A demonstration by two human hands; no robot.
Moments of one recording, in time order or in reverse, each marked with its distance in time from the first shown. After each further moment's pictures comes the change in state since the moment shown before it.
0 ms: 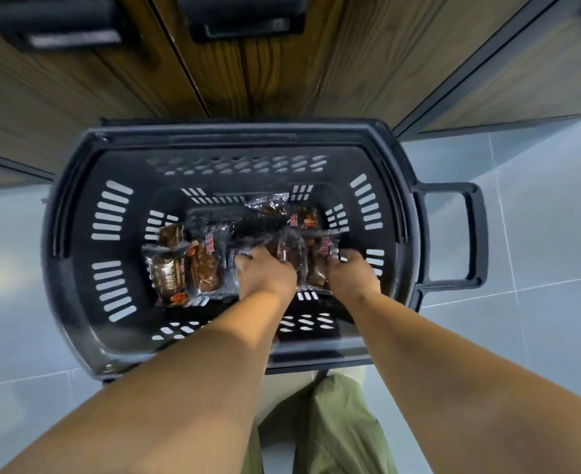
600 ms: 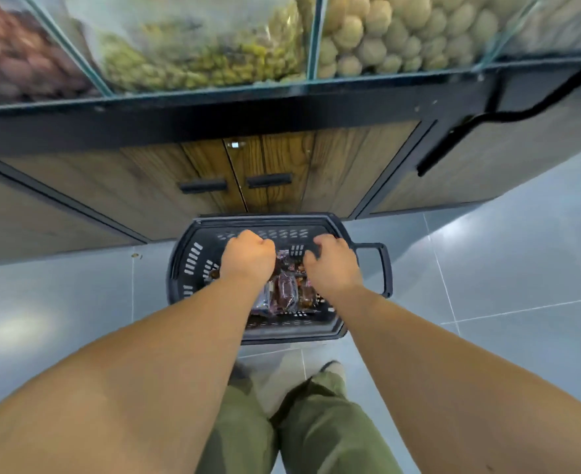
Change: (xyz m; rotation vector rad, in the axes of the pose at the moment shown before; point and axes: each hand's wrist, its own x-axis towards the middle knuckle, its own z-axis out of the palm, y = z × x) left_hand -0.240 0.038 -0.193 -0.113 0.284 0.287; right_hand -0.259 -0.095 -0.132 -0.217 0.195 -0.491
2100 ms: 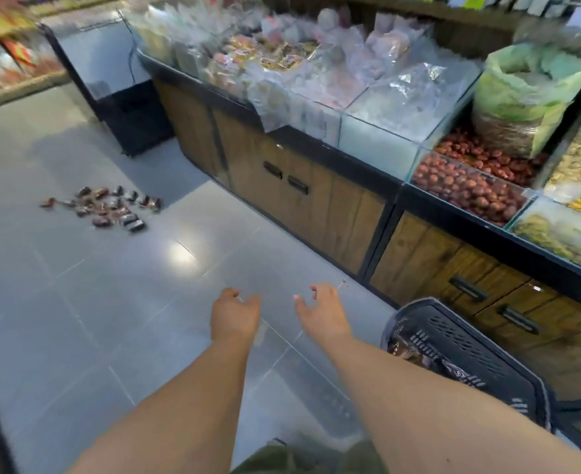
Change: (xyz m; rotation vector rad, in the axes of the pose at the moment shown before) left_hand -0.343 -0.405 -0.273 -0.718 0.764 -0.664; right_hand -0.406 -0.284 0.216 -0.165 -0.424 -0.696
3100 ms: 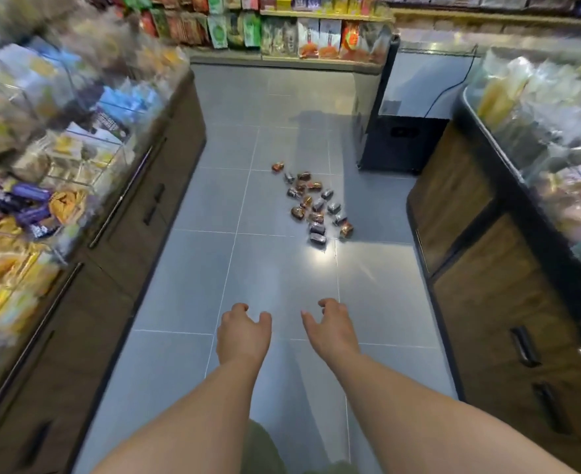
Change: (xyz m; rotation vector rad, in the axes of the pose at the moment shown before) left_hand 0.348 -0.068 -0.241 -0.247 0.498 -0.512; right_hand 0.233 -0.377 0.303 -0.400 -0.549 -0.504
